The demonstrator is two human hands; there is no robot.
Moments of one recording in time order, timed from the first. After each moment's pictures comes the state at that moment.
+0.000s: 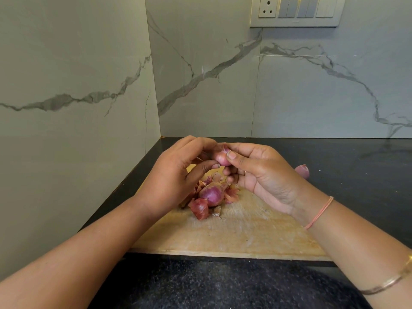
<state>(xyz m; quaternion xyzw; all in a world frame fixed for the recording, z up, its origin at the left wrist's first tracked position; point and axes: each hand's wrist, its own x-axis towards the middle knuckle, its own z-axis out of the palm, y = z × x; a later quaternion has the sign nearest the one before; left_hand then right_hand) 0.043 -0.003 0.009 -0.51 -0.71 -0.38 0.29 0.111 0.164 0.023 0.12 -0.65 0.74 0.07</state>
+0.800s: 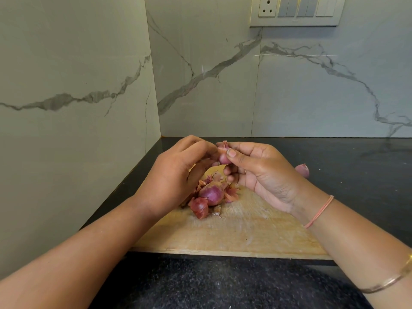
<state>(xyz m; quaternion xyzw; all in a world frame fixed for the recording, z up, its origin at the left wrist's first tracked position) 0.044 -0.005 0.008 -0.50 -0.73 -0.34 0.32 0.110 0.165 0.023 0.12 -0.66 0.74 0.07</state>
